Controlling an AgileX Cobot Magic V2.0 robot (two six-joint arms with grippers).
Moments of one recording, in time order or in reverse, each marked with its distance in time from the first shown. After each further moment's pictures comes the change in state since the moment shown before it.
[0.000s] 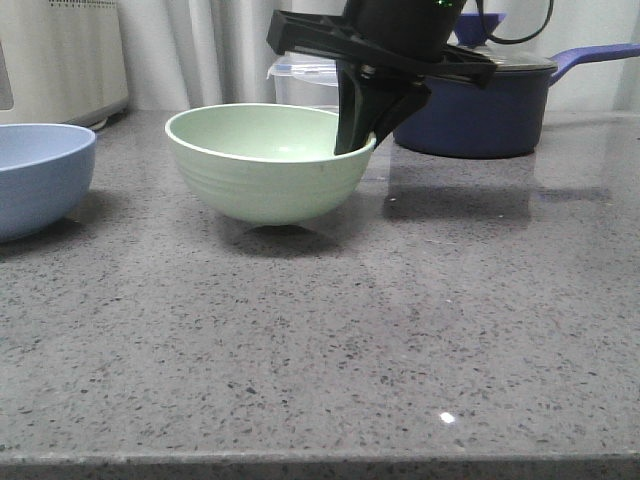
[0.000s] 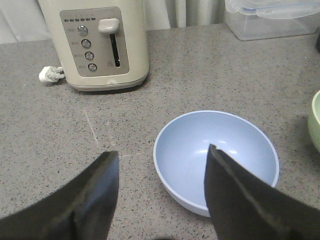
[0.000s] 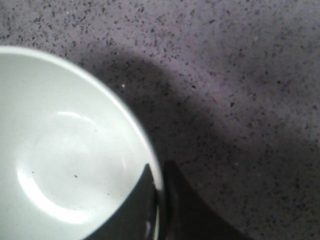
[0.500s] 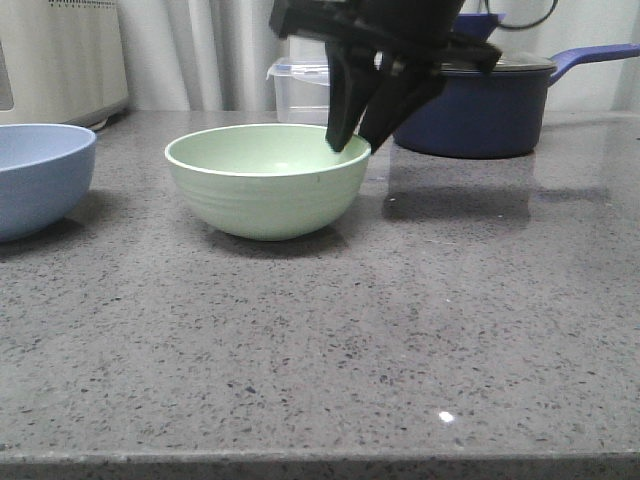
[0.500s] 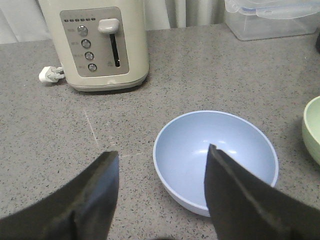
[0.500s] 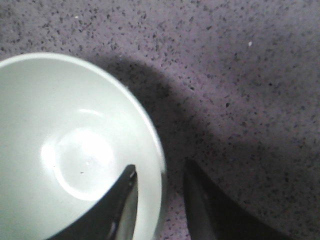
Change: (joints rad) left arm 0.000 0.000 0.000 0.000 0.000 0.000; right arm 0.000 -0.041 0.000 -0.012 -0.001 0.000
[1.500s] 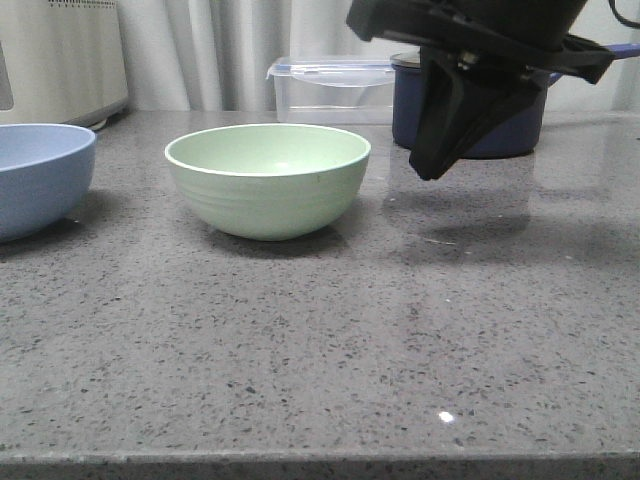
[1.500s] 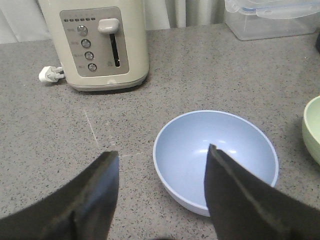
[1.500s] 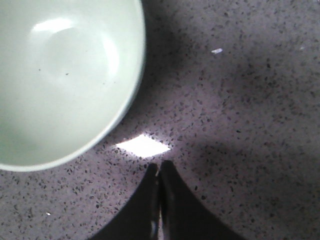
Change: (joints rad) left arm 0.000 0.000 0.000 0.000 0.000 0.000; right arm 0.000 -0.244 0.344 0.005 -0.084 0.000
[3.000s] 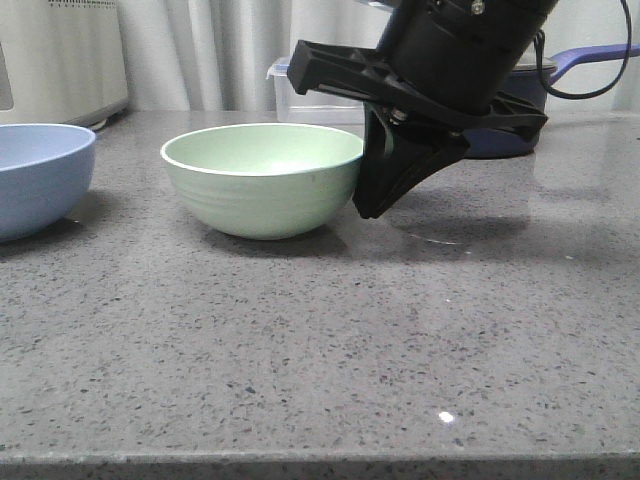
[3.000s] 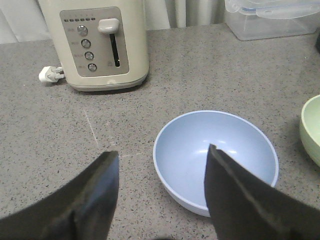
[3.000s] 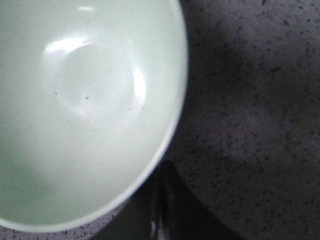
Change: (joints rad) left arm 0.000 0.000 0.000 0.000 0.000 0.000; right arm 0.039 0.085 0.019 0.086 -0.135 0.000
